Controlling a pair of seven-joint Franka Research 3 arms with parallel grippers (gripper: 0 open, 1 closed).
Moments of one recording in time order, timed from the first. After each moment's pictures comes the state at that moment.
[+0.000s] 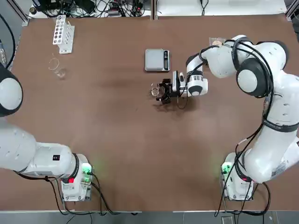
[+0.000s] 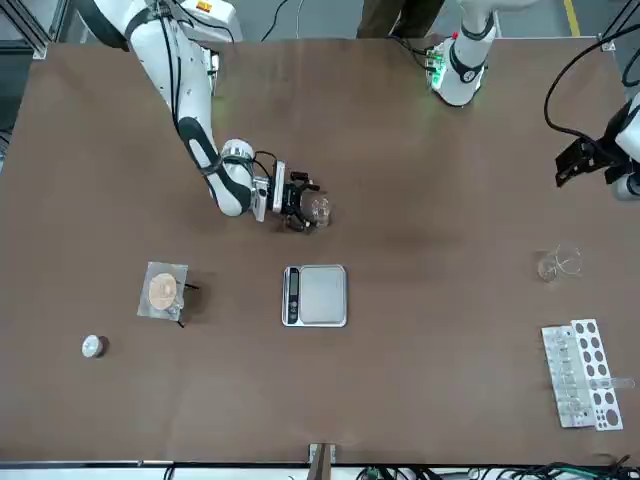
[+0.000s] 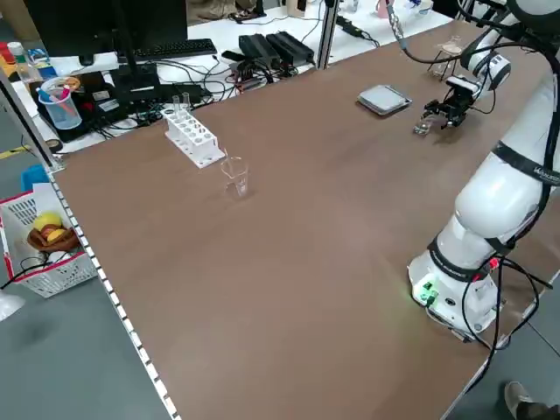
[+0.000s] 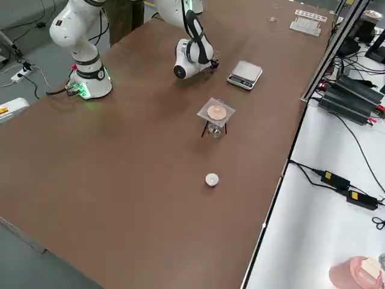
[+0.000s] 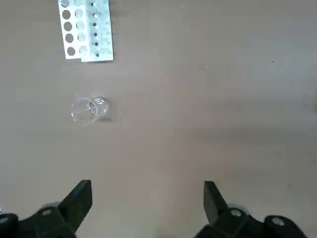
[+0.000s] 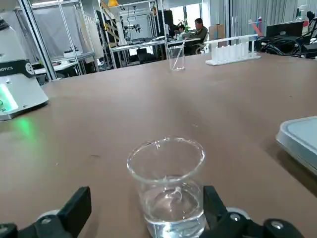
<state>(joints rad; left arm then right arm) -0.04 0.05 -0.01 -1.48 0.08 1.50 -0.05 0.38 0.67 0.27 -2.14 2.11 2.19 -2.80</state>
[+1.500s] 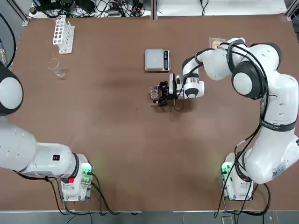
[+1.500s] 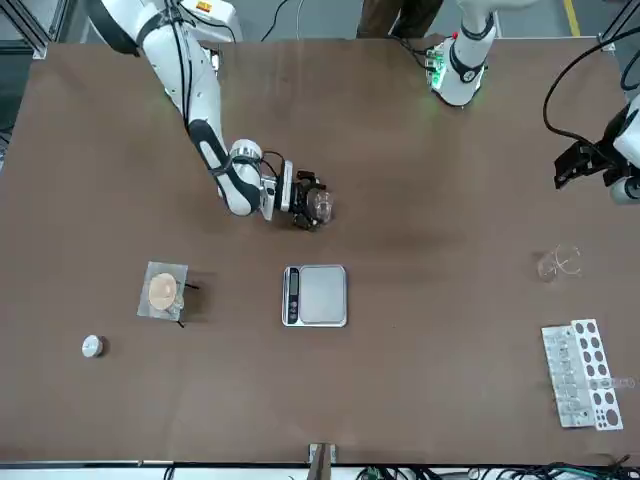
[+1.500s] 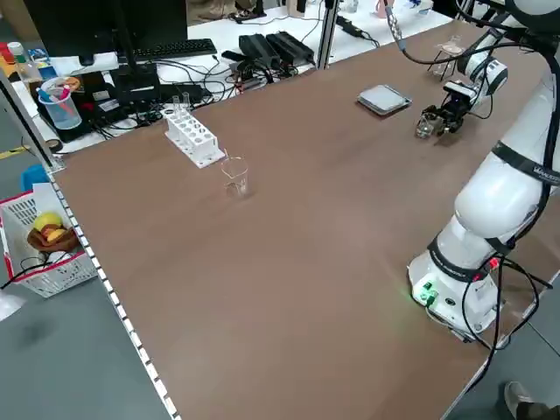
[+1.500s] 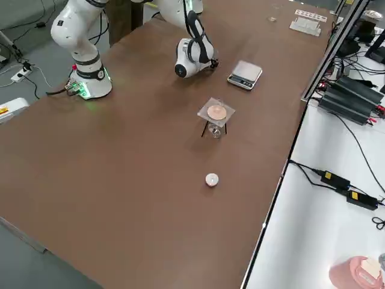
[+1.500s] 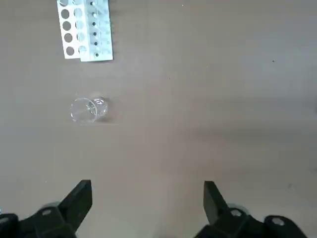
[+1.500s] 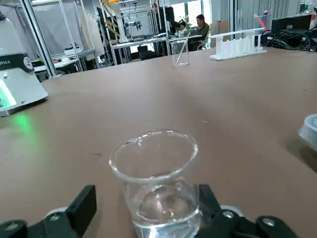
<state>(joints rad) -0.04 0.05 -0.01 -1.48 0.08 1.51 -0.05 0.43 0.71 0.27 -2.10 2.14 2.21 -2.82</state>
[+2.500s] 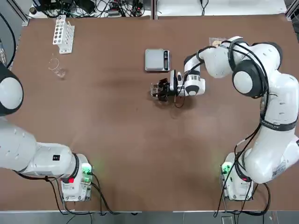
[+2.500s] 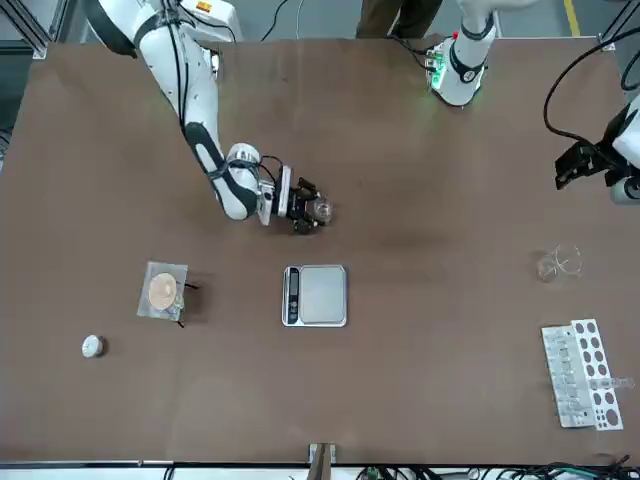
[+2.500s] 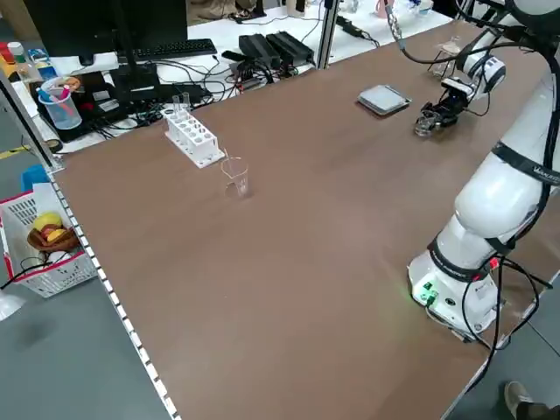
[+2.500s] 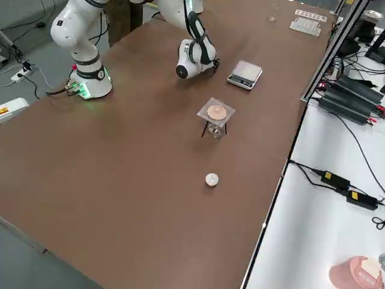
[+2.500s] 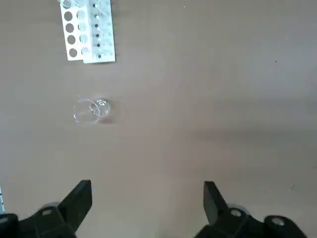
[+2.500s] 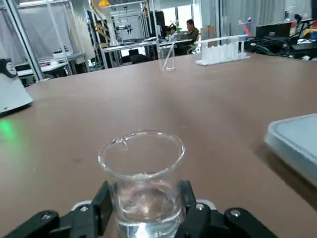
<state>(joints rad) -0.04 0.05 -0.01 -1.48 0.09 1.51 -0.05 0.40 0.71 0.26 -2.08 2.16 2.20 -2.80</state>
